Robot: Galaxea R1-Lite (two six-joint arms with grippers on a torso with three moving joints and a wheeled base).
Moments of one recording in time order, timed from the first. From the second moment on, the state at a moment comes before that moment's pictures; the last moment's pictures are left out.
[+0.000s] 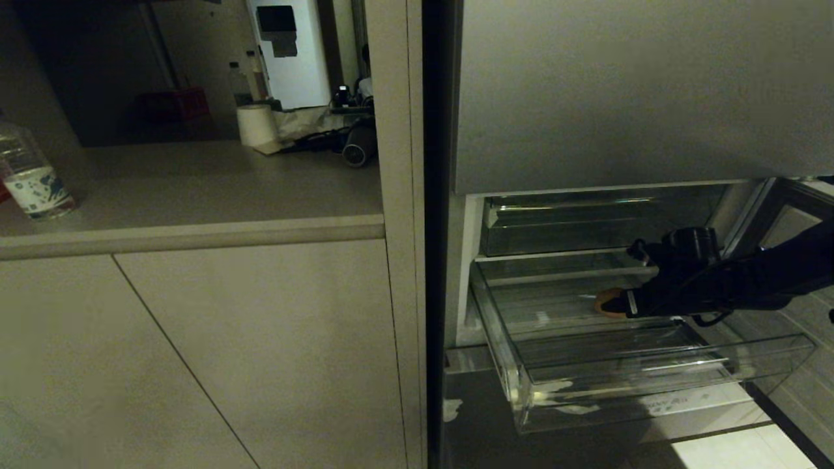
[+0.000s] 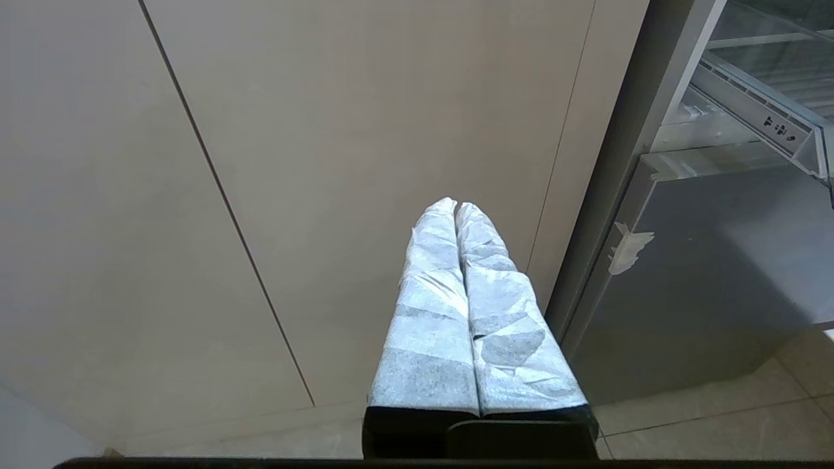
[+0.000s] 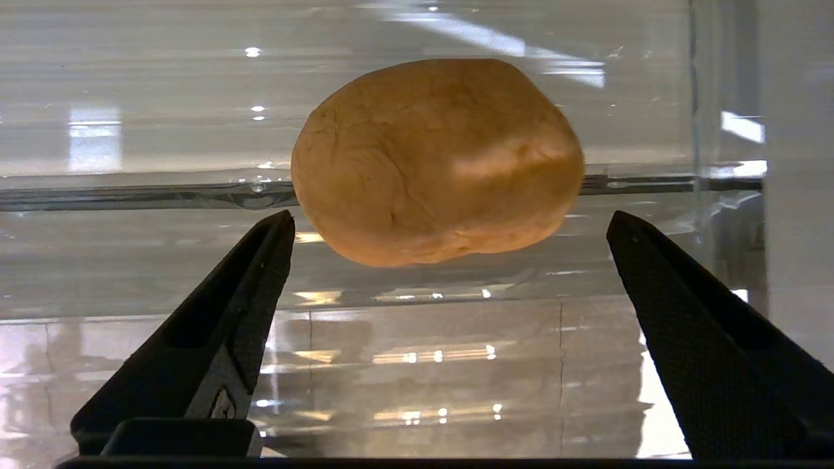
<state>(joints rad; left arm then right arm) -0.01 0.00 -0.01 0.03 0.00 0.01 -0.11 2.24 -1.32 -0.17 0.07 -0.15</state>
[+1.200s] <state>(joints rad) -0.01 0.00 -0.01 0.03 0.00 0.01 -0.10 2.33 -1.40 -0.17 0.07 -0.15</state>
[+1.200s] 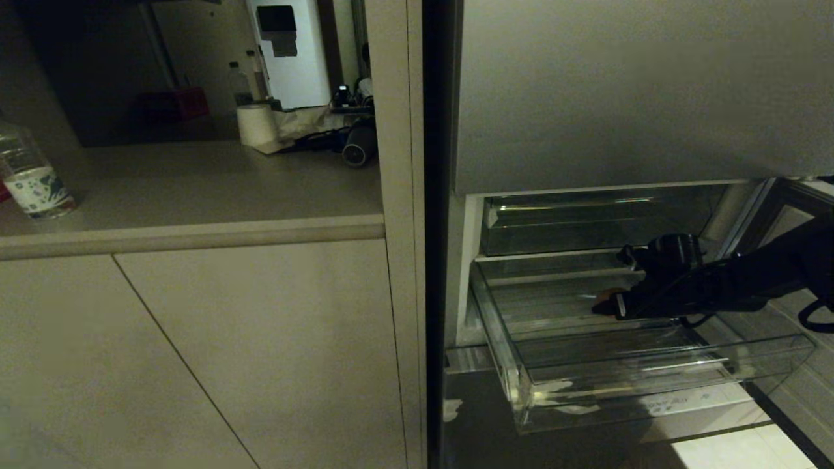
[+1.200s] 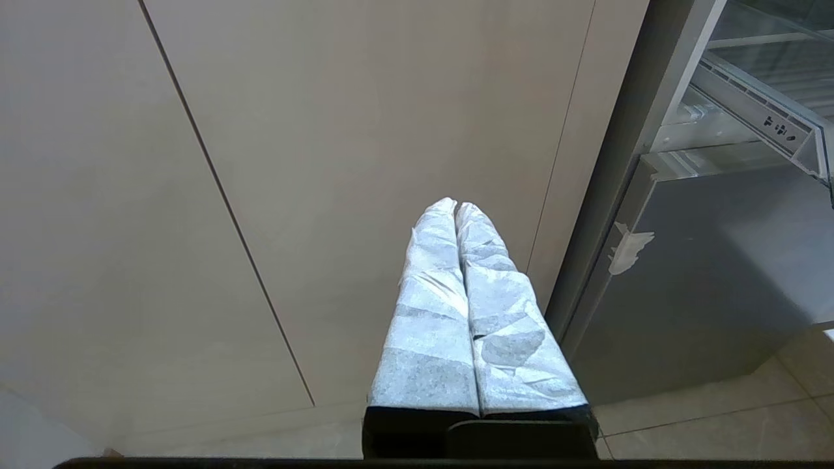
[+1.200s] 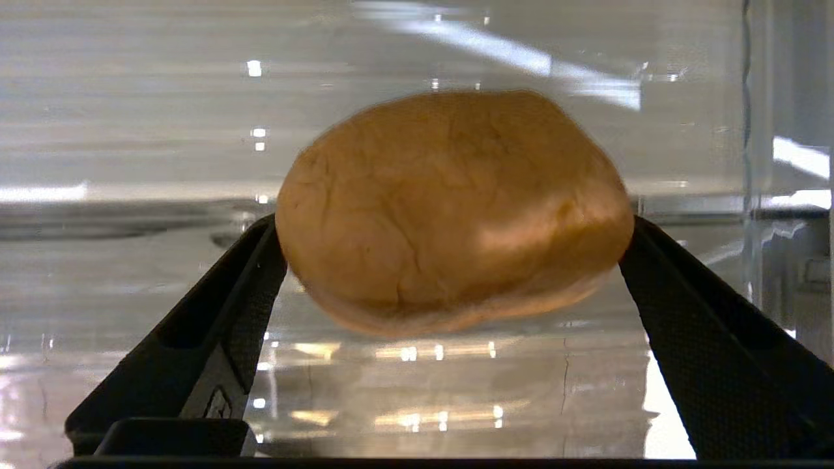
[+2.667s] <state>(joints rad) -0.01 0.00 -0.01 0.03 0.00 0.01 -0.11 1.88 -1.06 -0.13 0.07 -0.13</state>
